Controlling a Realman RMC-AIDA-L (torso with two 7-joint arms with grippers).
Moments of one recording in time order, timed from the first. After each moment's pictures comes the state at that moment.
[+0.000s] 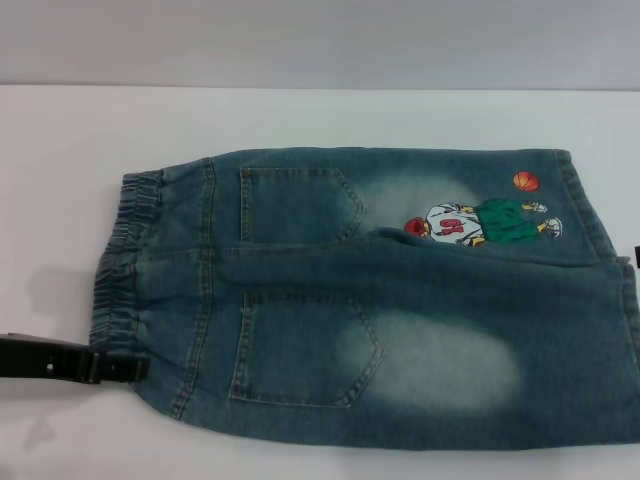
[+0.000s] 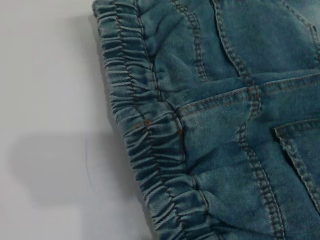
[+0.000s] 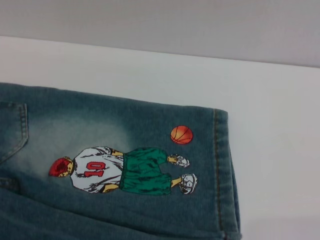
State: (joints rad) left arm -0.02 -2.06 -1.71 -1.70 2.46 -1.39 0.35; right arm -0.02 2.07 1.71 1.98 -2.69 1.34 -0.21
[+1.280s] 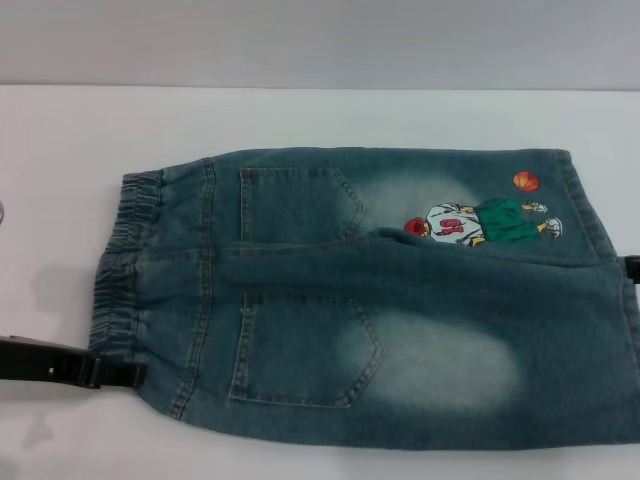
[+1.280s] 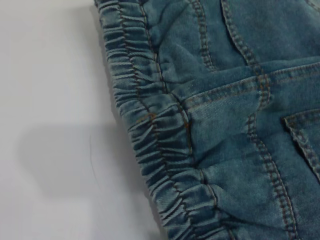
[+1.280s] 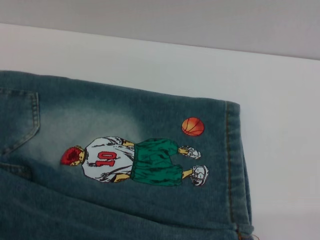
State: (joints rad) left arm -0.04 -2.06 -1.69 -1.67 2.50 -1.39 0.35; right arm -0.01 2.07 1.69 1.98 -2.69 1.36 -0.21
